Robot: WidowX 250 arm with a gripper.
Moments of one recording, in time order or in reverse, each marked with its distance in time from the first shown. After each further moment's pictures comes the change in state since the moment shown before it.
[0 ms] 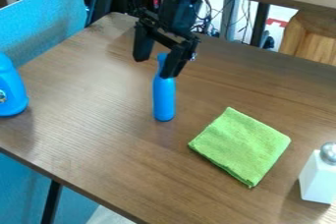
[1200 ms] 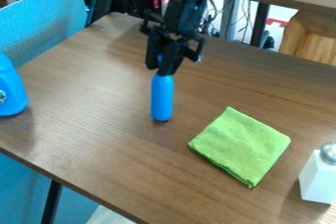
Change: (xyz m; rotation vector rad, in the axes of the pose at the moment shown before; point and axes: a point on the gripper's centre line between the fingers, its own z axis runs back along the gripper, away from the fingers) arm 0.001 -0.008 0.005 -0.019 0.002 0.008
